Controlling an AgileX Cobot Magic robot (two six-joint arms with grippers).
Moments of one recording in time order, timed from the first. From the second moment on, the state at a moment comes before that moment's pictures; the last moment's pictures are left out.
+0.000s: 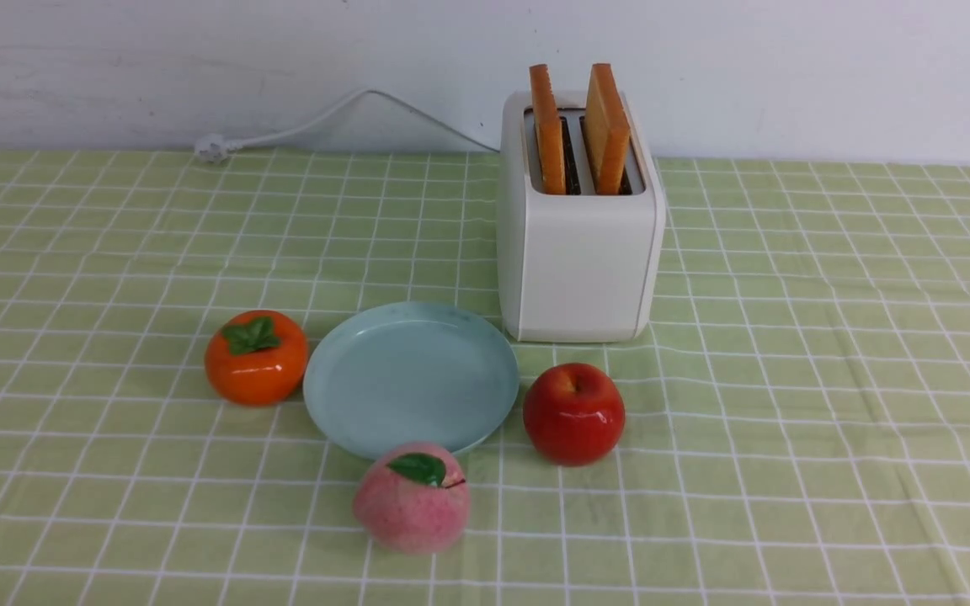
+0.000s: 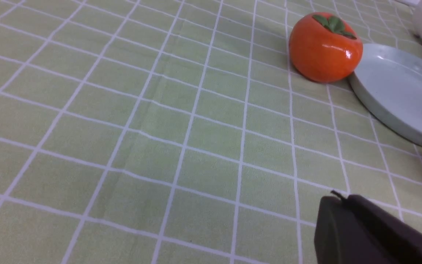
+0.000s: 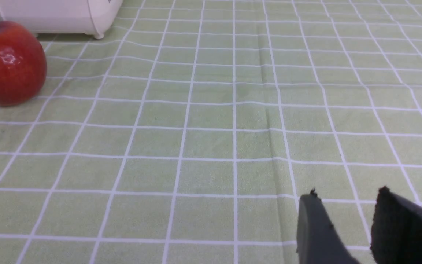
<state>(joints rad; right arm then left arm) 0.03 -0.01 0.01 -0.03 0.40 0.09 -0.08 -0.01 0.03 0.12 0.38 -0.45</state>
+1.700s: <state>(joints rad) 0.03 0.32 -0.46 0.33 0.51 -0.07 -0.11 0.82 -0.57 0.00 -0.13 -0.42</state>
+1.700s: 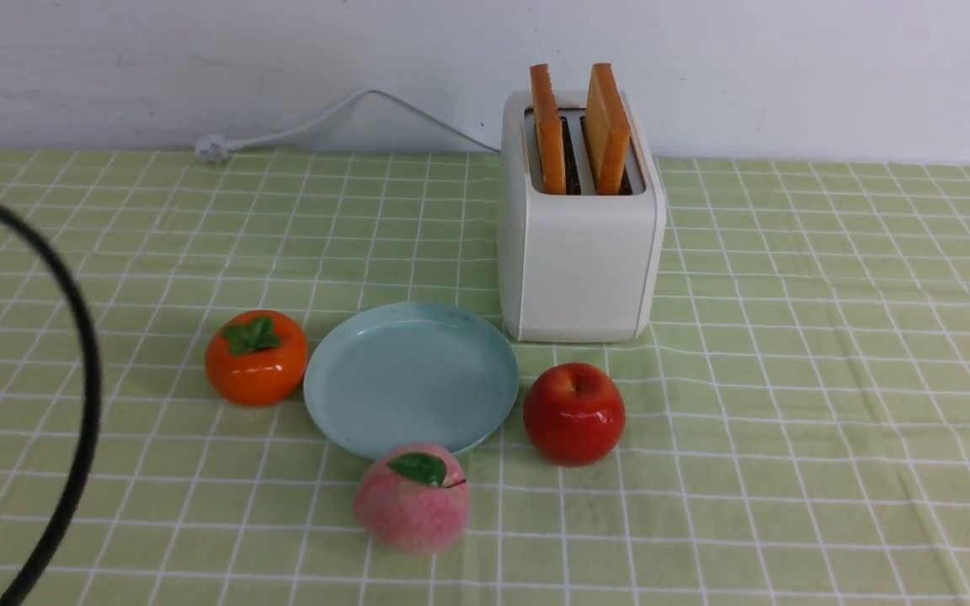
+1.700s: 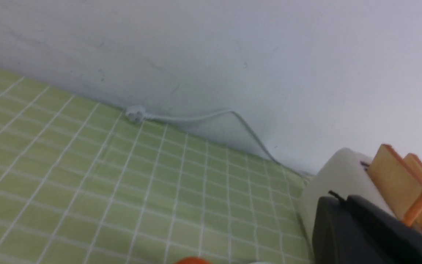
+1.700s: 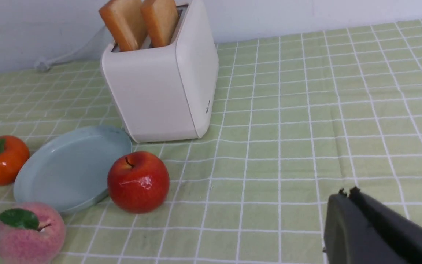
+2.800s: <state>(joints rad) 0.03 0.33 -0.46 0.85 0.45 -0.72 -0.50 1.97 -1.38 0.23 -0.53 -0.46</state>
